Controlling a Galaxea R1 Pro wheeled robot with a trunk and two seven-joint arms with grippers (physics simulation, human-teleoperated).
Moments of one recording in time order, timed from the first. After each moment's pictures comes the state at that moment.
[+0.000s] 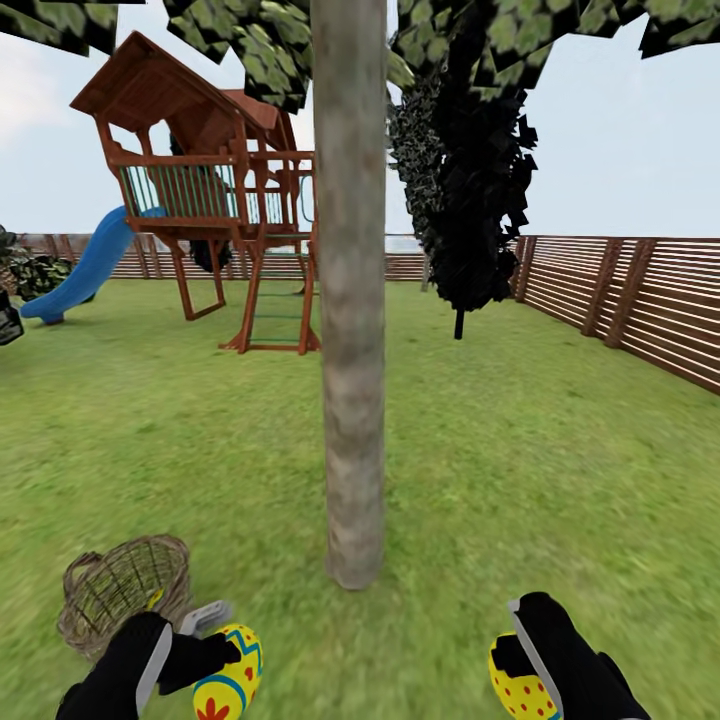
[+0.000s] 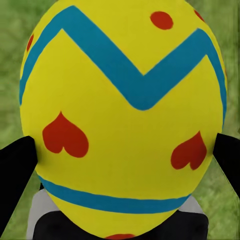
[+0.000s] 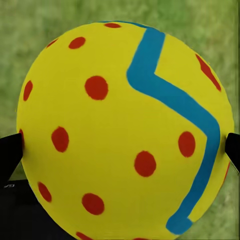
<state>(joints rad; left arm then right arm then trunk) -0.43 0.05 0.31 -0.72 -0.04 0.86 -0.27 -0.41 -0.08 0.04 -0.85 0.05 0.98 -0.06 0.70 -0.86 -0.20</state>
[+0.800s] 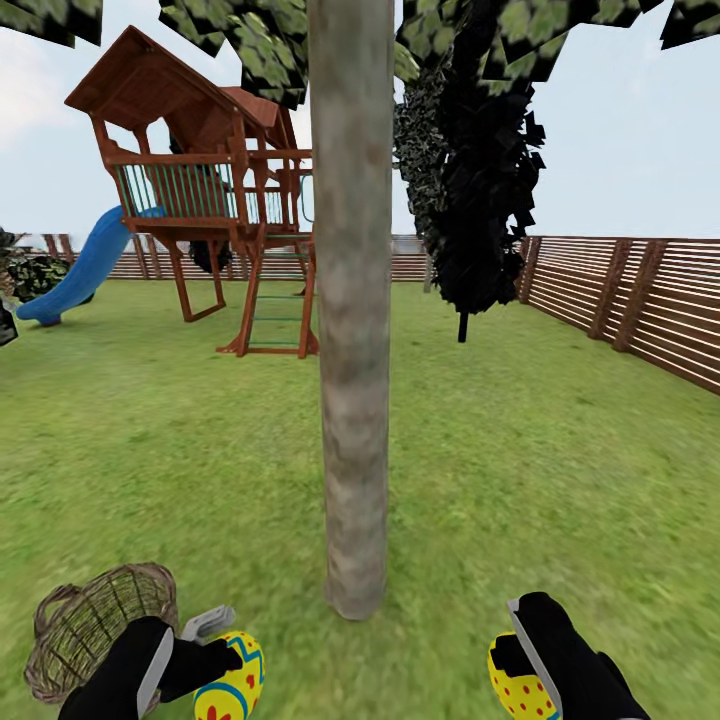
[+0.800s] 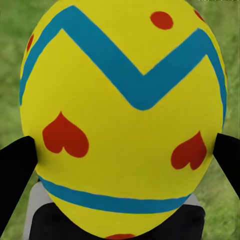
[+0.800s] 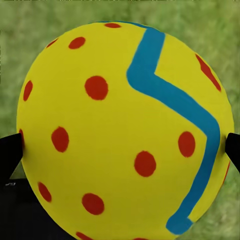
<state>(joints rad) -0.43 0.05 0.31 -0.69 -0.04 0.86 -0.27 -0.41 -0.07 0.05 -0.85 0.05 0.98 -0.06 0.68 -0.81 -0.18</state>
